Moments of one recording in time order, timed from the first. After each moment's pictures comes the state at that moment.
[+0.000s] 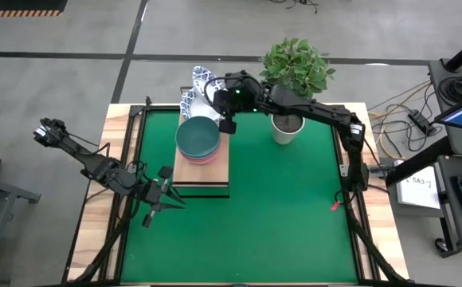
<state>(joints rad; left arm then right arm) -0.56 0.80 0.63 -0.13 -0.25 0.04 -0.32 1.97 2.08 -0.64 0.05 -0.43</state>
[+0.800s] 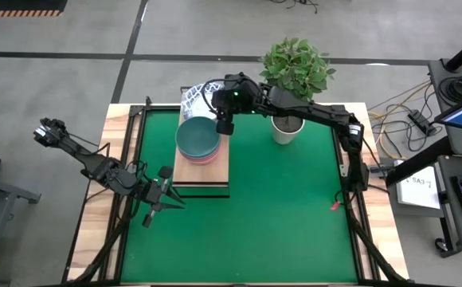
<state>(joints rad) -0.56 0.80 0.63 -0.14 -0.25 0.04 -0.31 1.99 2.09 -0.63 0.08 -0.38</state>
